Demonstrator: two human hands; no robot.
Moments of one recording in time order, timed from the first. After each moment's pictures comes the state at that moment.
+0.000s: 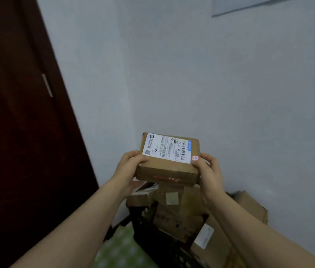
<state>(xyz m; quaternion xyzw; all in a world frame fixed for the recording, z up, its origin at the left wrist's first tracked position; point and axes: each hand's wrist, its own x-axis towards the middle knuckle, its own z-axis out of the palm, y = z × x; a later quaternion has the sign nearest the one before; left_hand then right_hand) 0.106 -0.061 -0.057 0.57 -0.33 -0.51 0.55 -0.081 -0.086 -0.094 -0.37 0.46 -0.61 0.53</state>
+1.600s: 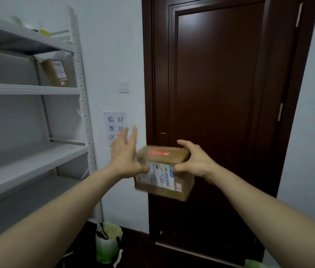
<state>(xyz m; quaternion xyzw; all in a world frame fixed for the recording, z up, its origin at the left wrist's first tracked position) 0.353 0.503 0.053 0.92 -0.26 0.17 0.22 0.275 0.309 0.050 -0.89 0.04 -0.15 0.43</state>
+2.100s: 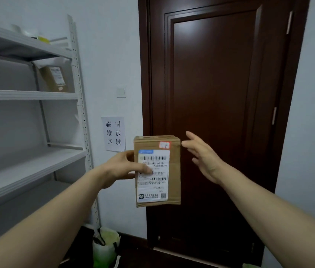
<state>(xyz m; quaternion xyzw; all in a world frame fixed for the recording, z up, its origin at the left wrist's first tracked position) 0.342 0.510 0.058 0.79 -0.29 -0.14 0.53 0.253 0.293 0.064 -0.72 -0.01 -0.17 0.67</state>
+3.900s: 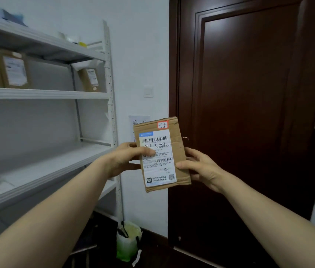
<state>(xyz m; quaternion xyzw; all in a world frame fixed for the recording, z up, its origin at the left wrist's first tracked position) 0.355 0.582 0.074 0.73 -0.21 -0.13 0.63 0.303 0.351 0.033 -0.73 -0.04 -0.06 0.68</state>
